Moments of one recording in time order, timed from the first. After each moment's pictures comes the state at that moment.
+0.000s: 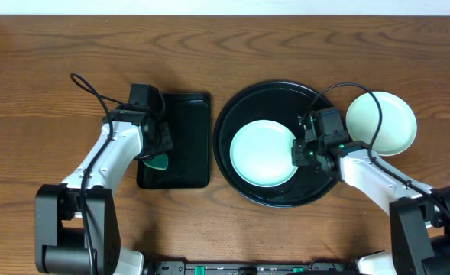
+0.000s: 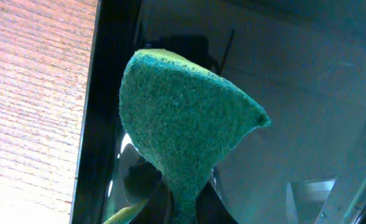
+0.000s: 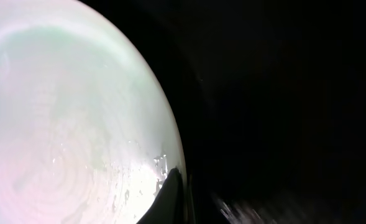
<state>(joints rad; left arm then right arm) -0.08 1.65 1.00 -0.72 -0.01 -0.35 0.27 1.61 0.74 -0.28 -0.15 0.26</state>
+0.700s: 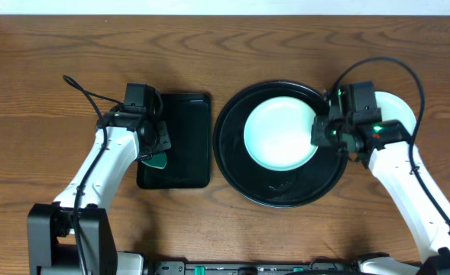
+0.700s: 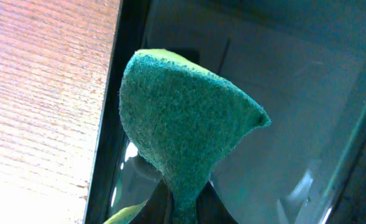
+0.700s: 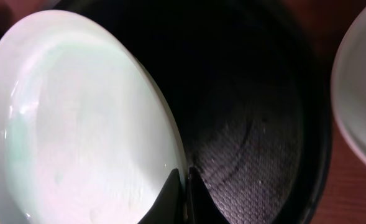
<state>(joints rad) -0.08 1.57 1.00 -0.76 -0.01 -0.35 0.20 1.42 1.03 -0.68 -0.12 0.27</state>
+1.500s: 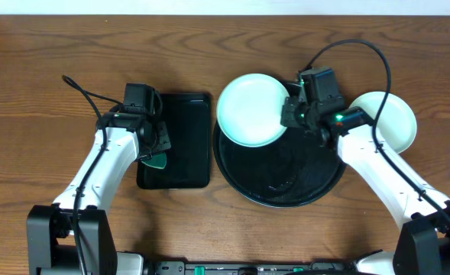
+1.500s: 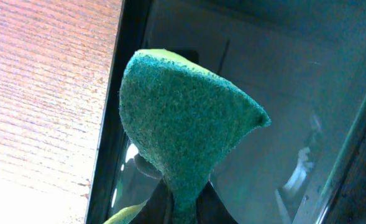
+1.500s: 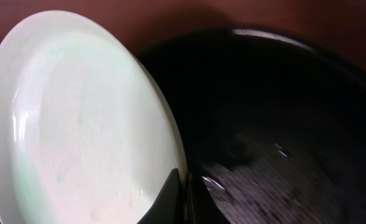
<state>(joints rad) -0.08 1.56 1.00 -0.76 -0.01 -0.35 0.38 1.59 1.11 -0.42 -0.05 0.46</state>
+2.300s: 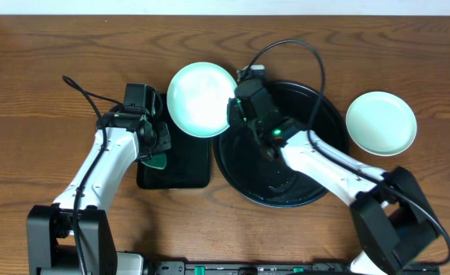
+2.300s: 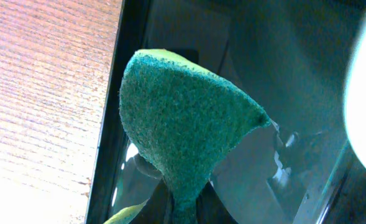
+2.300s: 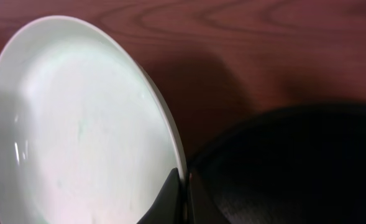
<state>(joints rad) -0.08 1.56 1.00 -0.77 -0.01 -0.35 0.67 1.81 1.14 0.02 0.21 0.49</state>
